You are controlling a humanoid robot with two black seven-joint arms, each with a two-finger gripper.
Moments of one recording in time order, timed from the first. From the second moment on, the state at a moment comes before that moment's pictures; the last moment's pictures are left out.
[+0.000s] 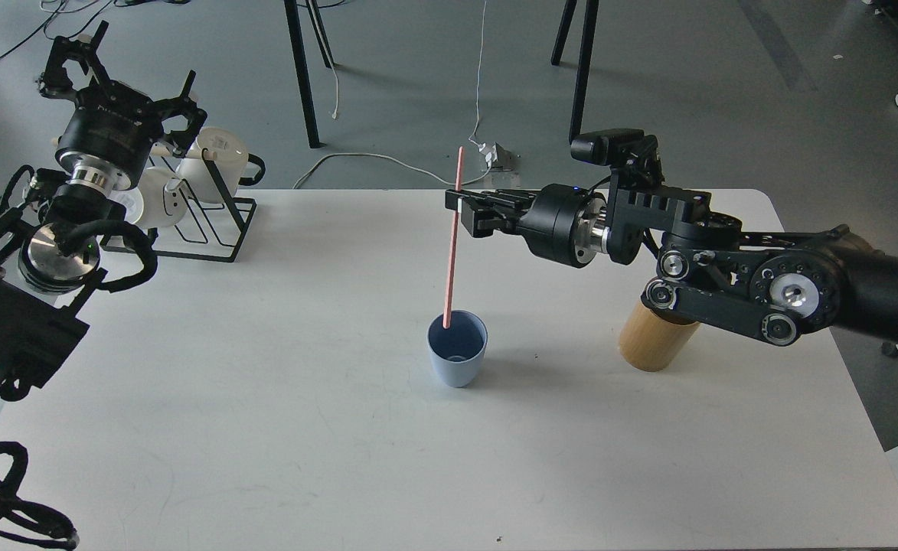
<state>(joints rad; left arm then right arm) -0.79 0.40 -0.84 -0.62 -0.25 -0.49 -0.25 1.20 -0.37 -0.04 1.21 -1.22 -0.06 0.14</state>
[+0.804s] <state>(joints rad) -0.79 0.40 -0.83 -0.62 -0.25 -0.49 -0.25 1.13 -0.35 -0.09 1.18 -1.22 -0.07 0.14</state>
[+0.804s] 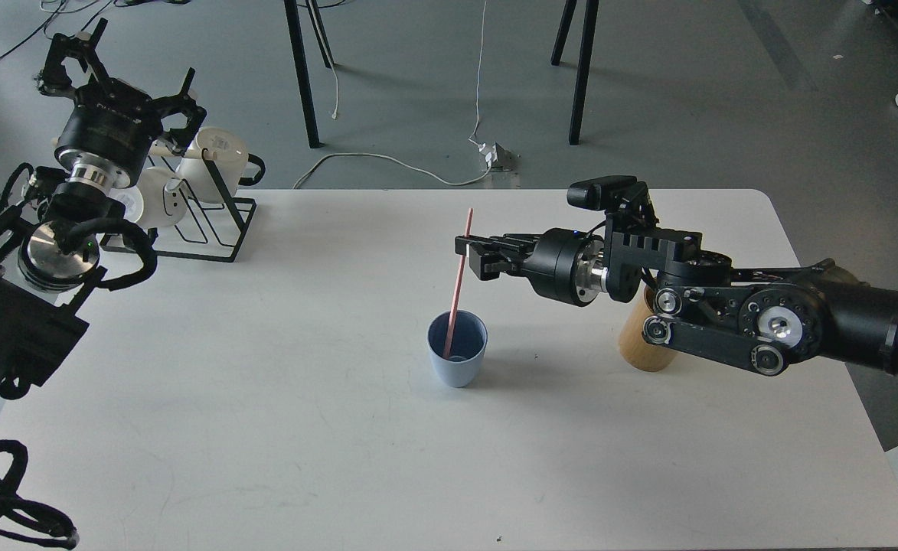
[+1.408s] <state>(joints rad) -0.79 0.40 -0.83 -0.61 -0.25 -0.49 -0.25 1.12 -0.43 0.30 1.19 -1.08 -0.05 0.17</state>
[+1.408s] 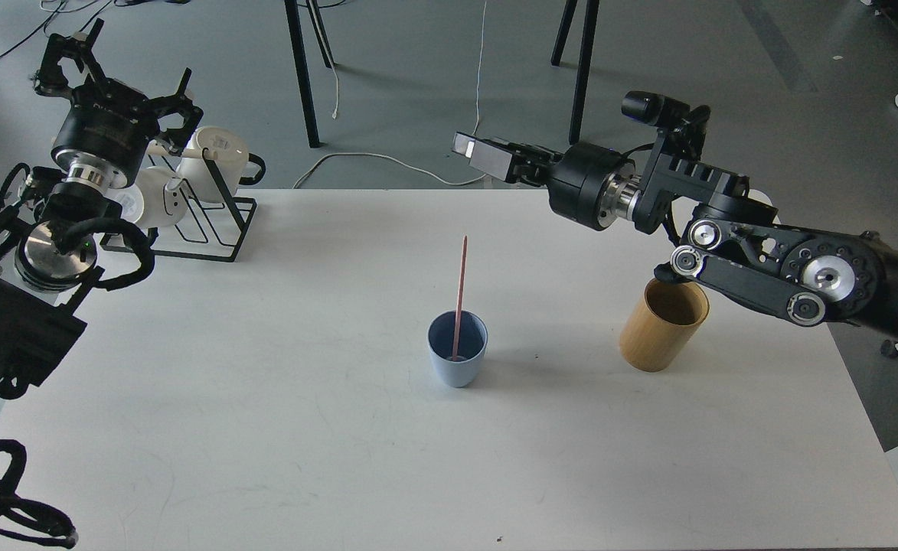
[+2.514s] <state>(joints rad) -0.83 0.33 -0.83 -0.53 -0.25 -0.49 -0.25 0.87 -0.37 0.88 0.63 0.29 0.39 0.22</state>
